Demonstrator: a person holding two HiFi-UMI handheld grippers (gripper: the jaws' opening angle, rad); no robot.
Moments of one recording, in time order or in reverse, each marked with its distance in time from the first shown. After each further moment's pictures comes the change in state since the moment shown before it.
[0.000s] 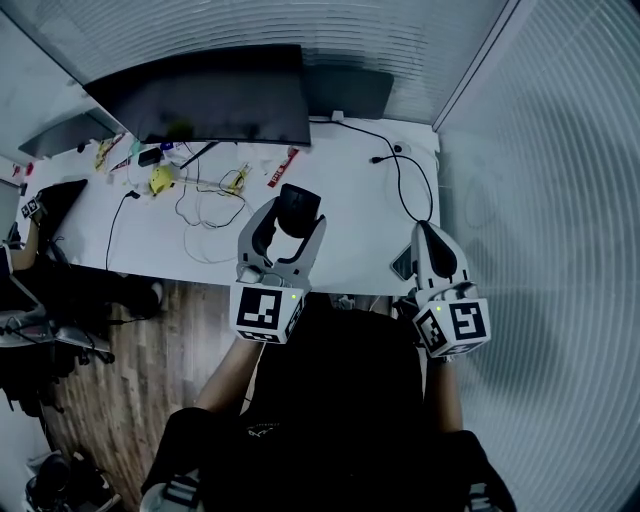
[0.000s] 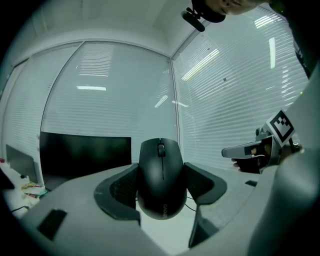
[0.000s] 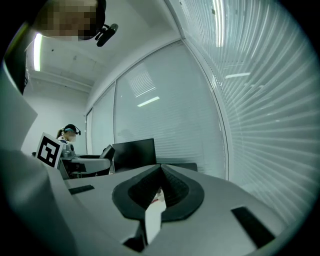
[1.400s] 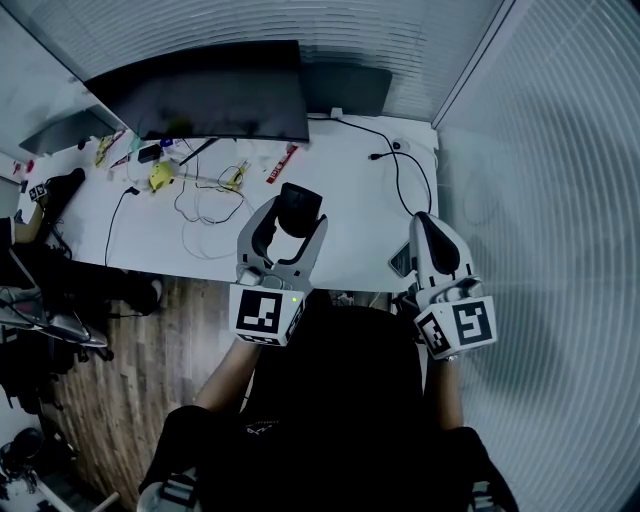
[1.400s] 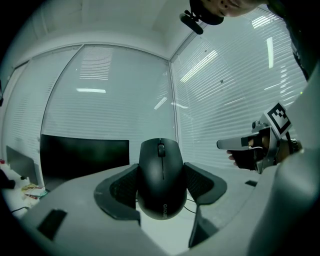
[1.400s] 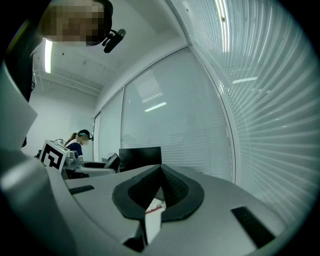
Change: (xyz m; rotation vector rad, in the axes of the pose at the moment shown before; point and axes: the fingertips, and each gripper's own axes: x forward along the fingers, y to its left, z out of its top) left arm -0.008 -0.013 0.007 0.009 -0.023 0.004; right arm -0.006 0.016 0.032 -0.060 -0.061 0.083
